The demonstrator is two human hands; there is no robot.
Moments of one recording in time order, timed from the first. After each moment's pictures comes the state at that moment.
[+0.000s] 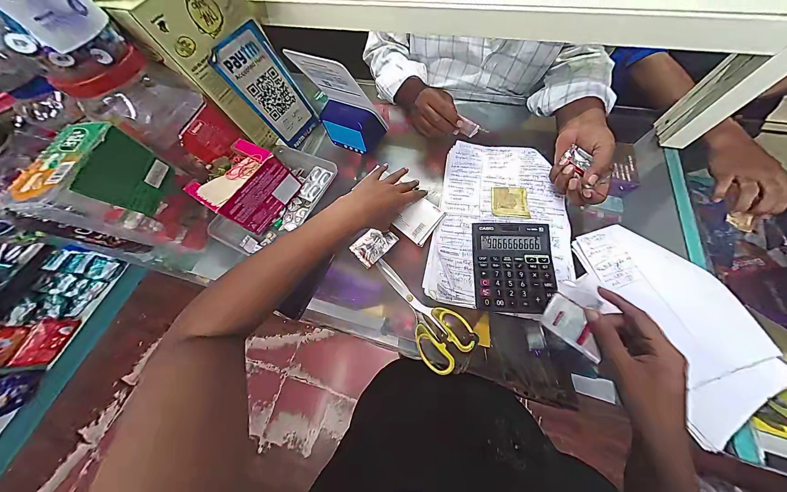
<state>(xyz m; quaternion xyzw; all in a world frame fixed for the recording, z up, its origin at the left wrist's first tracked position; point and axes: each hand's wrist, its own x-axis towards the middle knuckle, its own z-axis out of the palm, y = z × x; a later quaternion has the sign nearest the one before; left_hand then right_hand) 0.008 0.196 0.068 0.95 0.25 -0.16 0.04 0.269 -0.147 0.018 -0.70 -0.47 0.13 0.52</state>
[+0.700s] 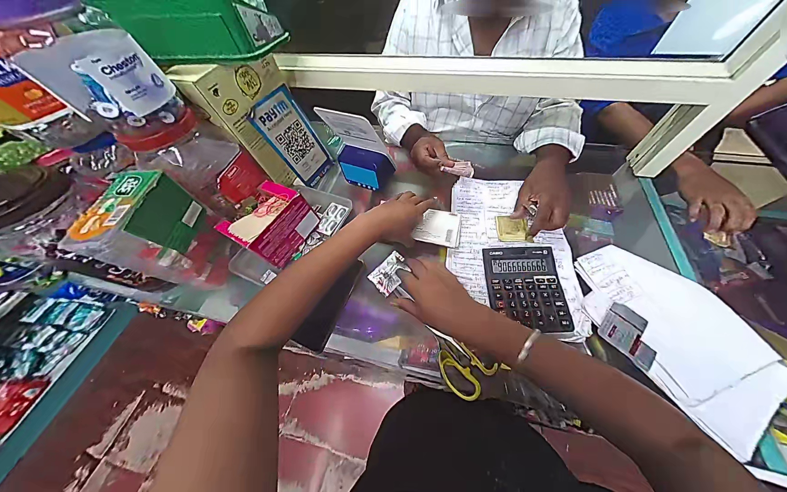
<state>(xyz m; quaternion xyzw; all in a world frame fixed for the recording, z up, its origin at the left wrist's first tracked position) 0.016 0.224 0.079 0.96 0.25 -0.09 0.10 0.102 0.042 0.050 -0.55 -0.81 0.18 0.07</state>
